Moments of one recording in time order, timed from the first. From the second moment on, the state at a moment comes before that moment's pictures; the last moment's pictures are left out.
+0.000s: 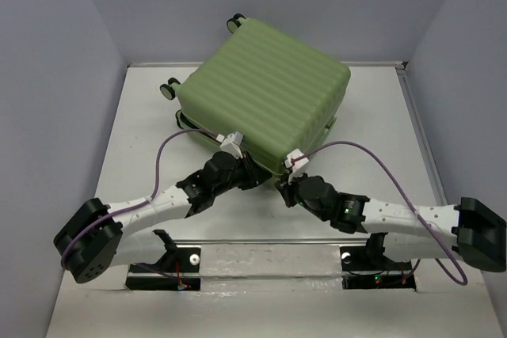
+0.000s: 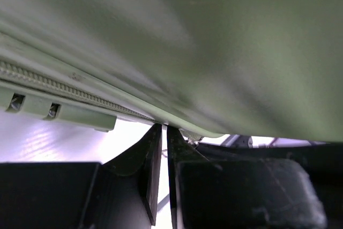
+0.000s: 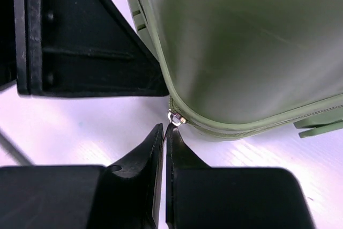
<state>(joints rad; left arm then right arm) -0.86 1.17 0.49 0.29 0.03 -0.98 1.15 1.06 0.48 0.21 0.35 0.32</state>
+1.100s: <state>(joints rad) 0.06 1.41 1.12 -0.16 0.33 -0.76 1.28 1.29 0.63 0.22 0.58 0.56</state>
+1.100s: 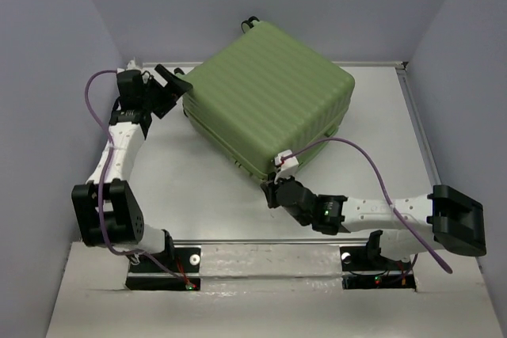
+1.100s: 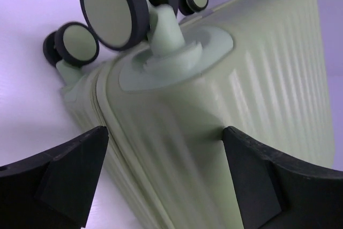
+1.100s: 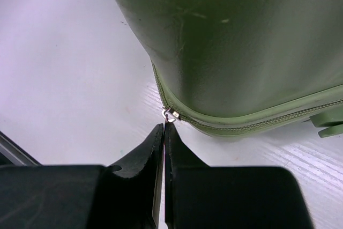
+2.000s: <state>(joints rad) 0.08 1.77 1.36 0.08 0.39 -0.99 1.30 1.19 0.59 0.19 0.52 0.60</state>
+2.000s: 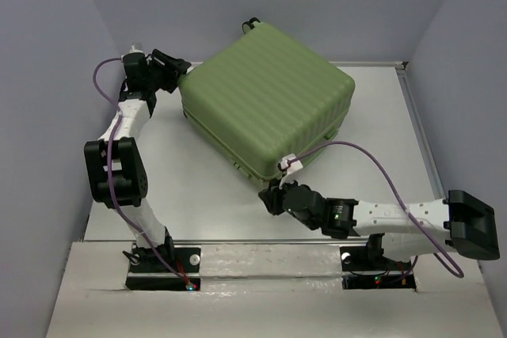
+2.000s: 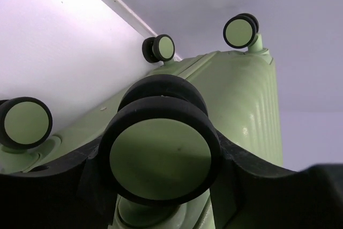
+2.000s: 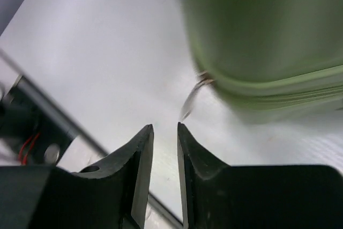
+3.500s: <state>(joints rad) 0.06 0.51 0.30 0.17 0.07 -1.02 0.73 0.82 0.51 -0.15 0.00 0.44</state>
